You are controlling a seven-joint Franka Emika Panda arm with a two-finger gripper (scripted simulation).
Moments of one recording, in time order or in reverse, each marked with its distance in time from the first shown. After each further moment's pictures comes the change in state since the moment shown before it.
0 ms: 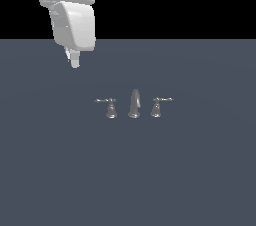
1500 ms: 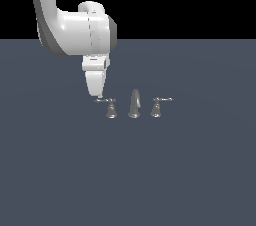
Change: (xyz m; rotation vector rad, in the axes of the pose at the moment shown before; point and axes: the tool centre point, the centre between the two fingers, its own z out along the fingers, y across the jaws) arm 0.103 -0.088 0.148 -0.015 0.029 0.556
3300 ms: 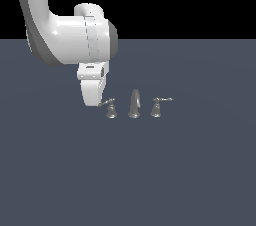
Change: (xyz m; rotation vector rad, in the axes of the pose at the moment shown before) arm -0.001 0.041 0.011 0.020 -0.003 0.059
